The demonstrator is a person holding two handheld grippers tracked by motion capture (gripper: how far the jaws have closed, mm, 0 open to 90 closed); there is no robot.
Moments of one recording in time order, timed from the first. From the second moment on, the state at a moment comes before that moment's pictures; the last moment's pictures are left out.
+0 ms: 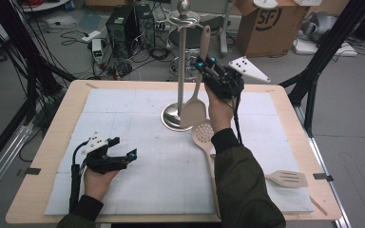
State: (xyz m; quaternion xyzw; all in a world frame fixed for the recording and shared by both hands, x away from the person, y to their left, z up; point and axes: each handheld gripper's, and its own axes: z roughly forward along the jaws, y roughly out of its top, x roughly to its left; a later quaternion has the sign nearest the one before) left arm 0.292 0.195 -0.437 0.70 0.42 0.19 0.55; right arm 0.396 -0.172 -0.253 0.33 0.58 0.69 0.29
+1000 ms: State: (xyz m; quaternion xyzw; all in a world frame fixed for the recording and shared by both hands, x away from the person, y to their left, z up) left arm 0.291 0.196 -0.438 0.71 0.41 0.19 0.54; right arm 0.418 -0.164 -0.254 0.32 0.60 0.69 0.26
